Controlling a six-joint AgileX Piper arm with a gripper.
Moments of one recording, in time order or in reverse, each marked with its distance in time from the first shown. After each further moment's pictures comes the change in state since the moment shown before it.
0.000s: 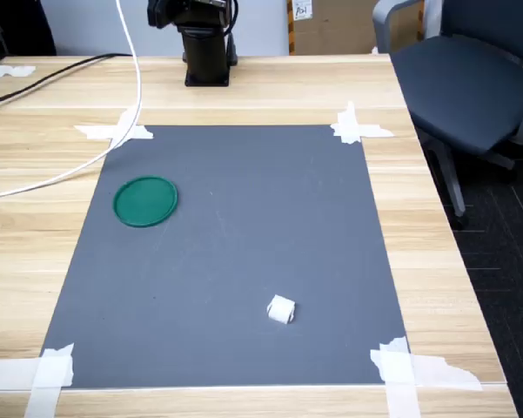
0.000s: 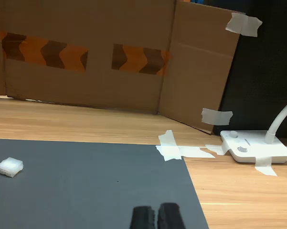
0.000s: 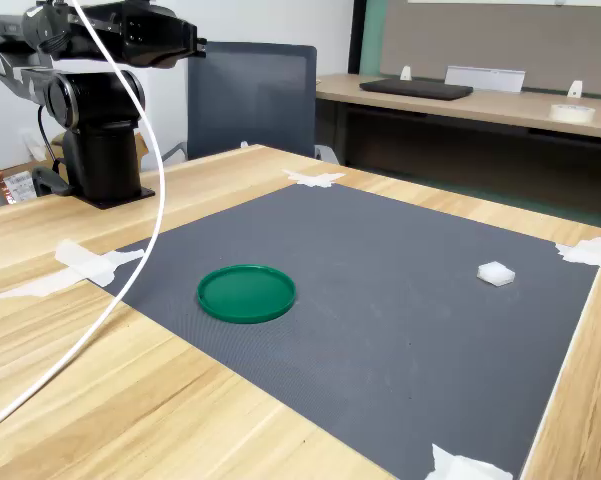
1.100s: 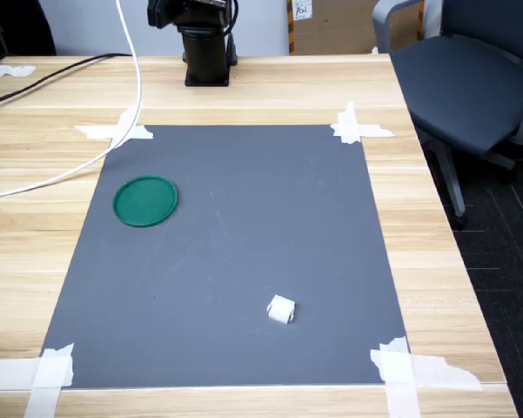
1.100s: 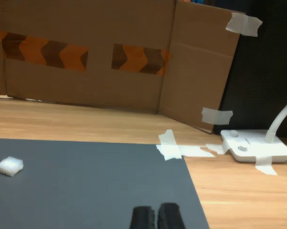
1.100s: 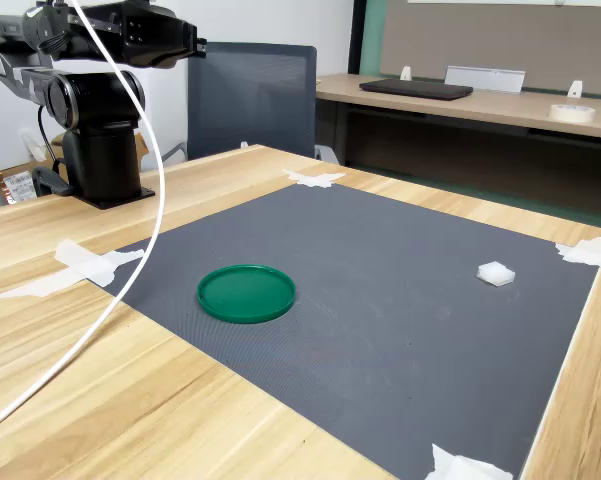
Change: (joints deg) arm 0.0 1.3 0.0 0.0 -0.3 0.0
